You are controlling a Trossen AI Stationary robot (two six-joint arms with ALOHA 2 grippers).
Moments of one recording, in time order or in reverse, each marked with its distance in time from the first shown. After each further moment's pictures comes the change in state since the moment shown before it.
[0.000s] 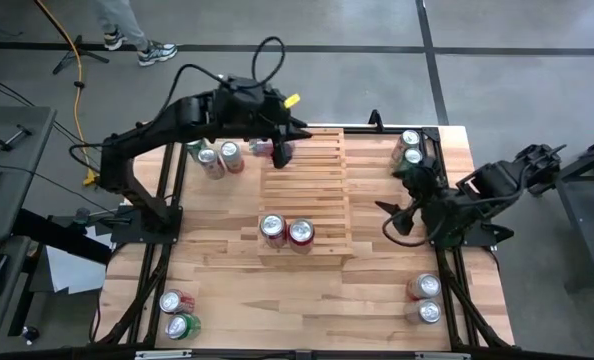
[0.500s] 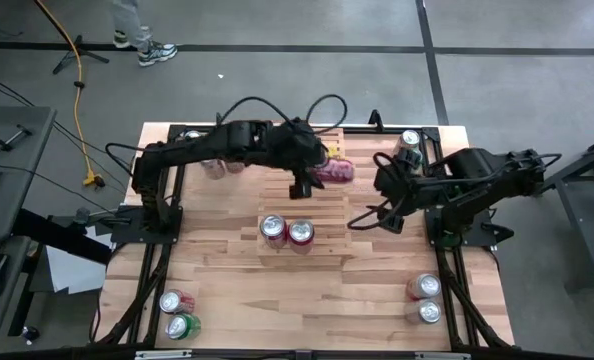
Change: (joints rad) left arm -0.119 0.245 0.148 -0.222 -0.091 0.154; right arm -0.185 0.260 0.372 -0.240 -0.291 -0.314
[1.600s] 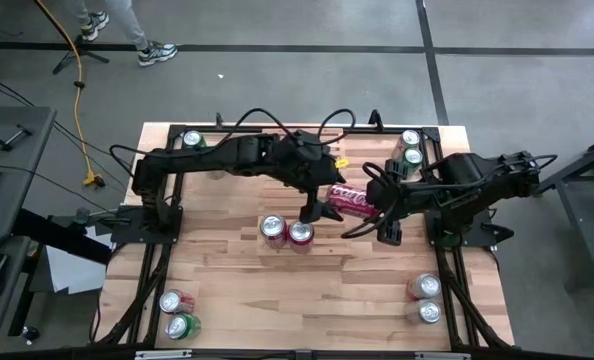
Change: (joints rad) left arm -0.066 0.017 -0.103 0.322 0.362 -0.097; right arm 0.002 0.044 -0.001 0.061 -0.164 -0.090
